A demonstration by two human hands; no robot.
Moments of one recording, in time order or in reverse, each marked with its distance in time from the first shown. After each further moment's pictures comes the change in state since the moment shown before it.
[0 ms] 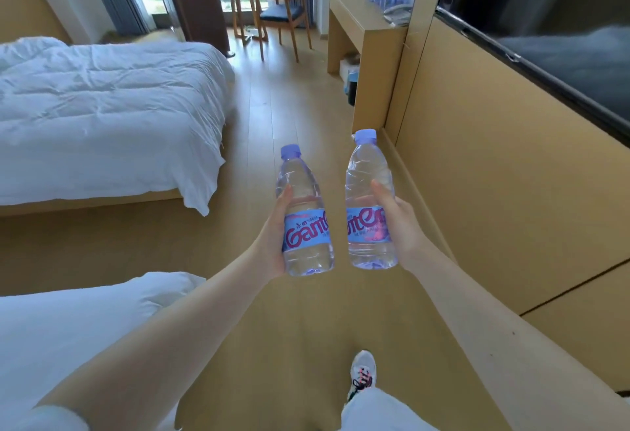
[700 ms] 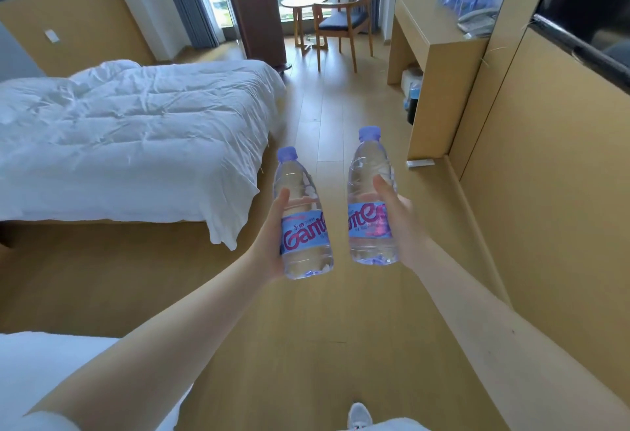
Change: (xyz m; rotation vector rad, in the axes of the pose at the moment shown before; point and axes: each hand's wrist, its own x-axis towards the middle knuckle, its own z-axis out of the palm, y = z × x) left_hand 0.213 0.162 0.007 -0.096 0.142 0.089; right_hand 0.300 -0.101 0.005 0.043 -0.191 0.051
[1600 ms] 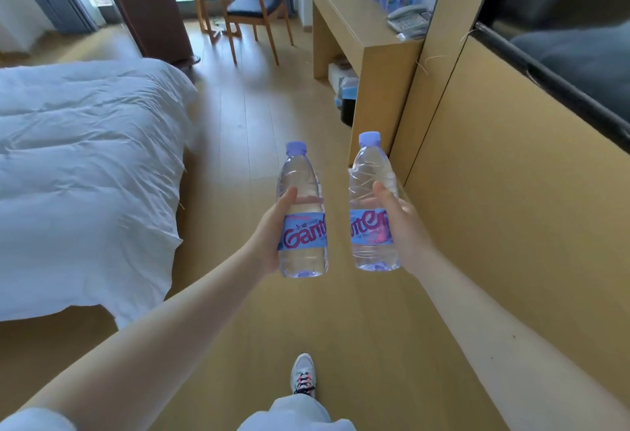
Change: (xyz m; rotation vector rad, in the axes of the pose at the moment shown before) left_hand 0.299 0.146 0.022 0.237 -0.123 -0.141; right_hand 0.252 -0.080 -0.040 -0.079 0.288 -0.014
